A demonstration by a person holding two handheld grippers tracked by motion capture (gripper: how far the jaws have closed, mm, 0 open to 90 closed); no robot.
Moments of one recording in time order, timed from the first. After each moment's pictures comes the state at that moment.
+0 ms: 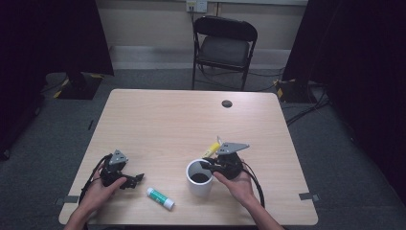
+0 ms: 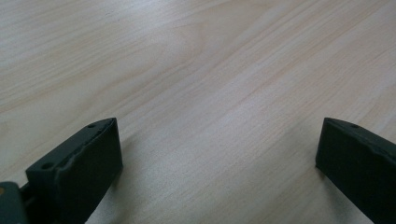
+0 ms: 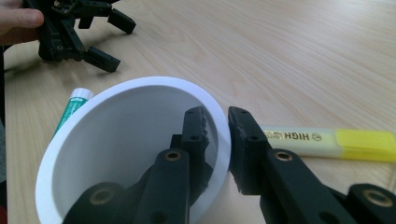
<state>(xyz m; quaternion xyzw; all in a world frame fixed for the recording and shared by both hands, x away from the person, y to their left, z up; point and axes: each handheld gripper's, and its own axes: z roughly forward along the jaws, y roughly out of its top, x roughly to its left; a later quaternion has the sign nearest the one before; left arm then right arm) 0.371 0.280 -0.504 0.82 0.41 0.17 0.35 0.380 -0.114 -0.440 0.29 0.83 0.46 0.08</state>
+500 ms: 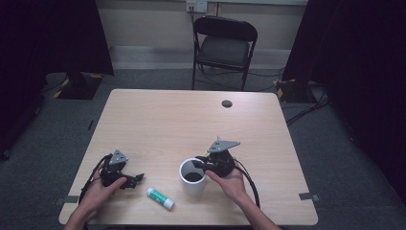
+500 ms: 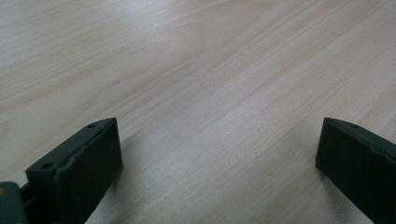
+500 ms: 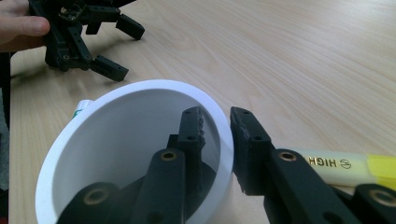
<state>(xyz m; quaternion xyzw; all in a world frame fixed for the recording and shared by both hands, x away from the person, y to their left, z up) 0.371 0.280 -0.504 0.82 0.41 0.17 0.35 0.387 -0.092 -0.441 0.28 0.83 0.47 0.07</state>
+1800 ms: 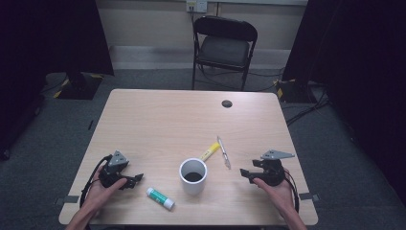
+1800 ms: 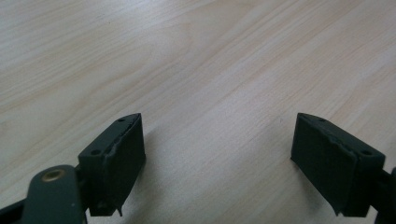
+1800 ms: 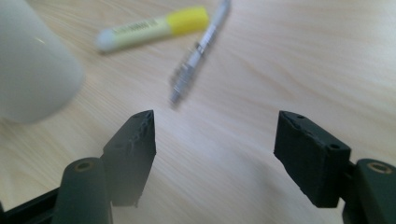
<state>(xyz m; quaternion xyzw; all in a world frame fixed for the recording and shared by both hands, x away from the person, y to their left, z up) 0.363 0.279 -0.496 0.83 0.40 0.17 0.34 0.369 -0.243 -0.468 0.43 0.80 0.41 0.13</state>
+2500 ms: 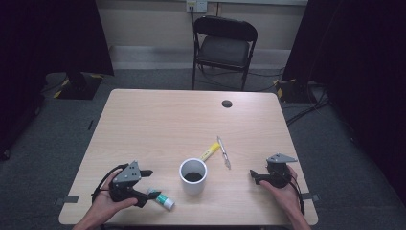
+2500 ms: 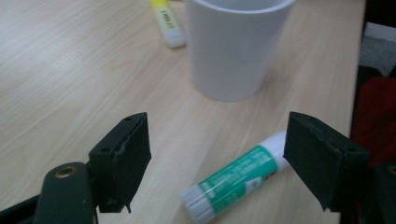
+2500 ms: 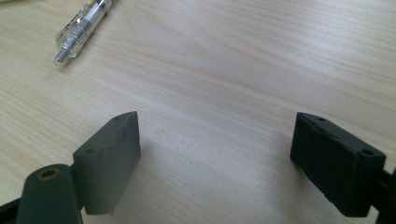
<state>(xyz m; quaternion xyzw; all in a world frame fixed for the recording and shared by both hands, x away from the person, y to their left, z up) 0.310 0.218 -0.440 0.87 0.21 0.09 0.43 0.375 -0.268 -0.499 0.47 0.79 0.34 0.21</state>
